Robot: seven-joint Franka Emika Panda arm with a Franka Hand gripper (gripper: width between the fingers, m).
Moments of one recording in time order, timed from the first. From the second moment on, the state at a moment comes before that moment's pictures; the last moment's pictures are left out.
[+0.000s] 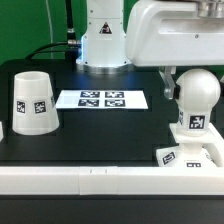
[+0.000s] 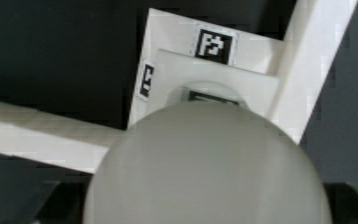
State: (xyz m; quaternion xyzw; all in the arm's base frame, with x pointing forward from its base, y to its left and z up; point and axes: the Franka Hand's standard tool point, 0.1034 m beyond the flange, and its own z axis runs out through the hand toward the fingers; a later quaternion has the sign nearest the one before) arm 0.635 0.089 0.116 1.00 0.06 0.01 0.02
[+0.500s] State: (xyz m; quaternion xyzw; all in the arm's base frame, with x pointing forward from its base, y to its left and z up) arm 0.631 0.086 0.115 0.98 -0.21 0.00 -0.01
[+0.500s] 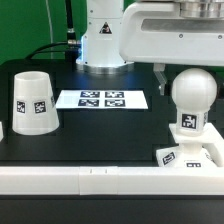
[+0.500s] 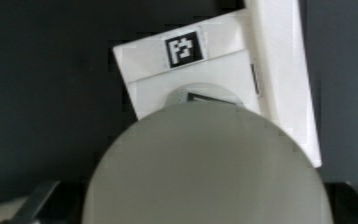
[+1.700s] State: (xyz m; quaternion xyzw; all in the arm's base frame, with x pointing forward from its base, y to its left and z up) arm 0.628 0.090 0.114 0.88 -0.47 -0.03 -0.03
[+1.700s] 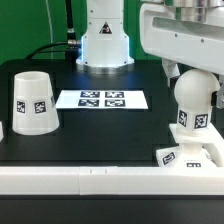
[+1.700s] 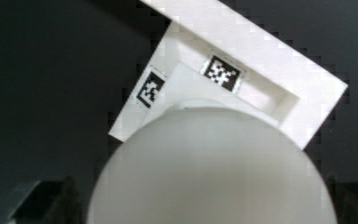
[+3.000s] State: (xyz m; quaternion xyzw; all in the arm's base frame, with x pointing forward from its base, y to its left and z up) arm 0.630 0.094 0.113 1.00 0.07 0.00 0.00
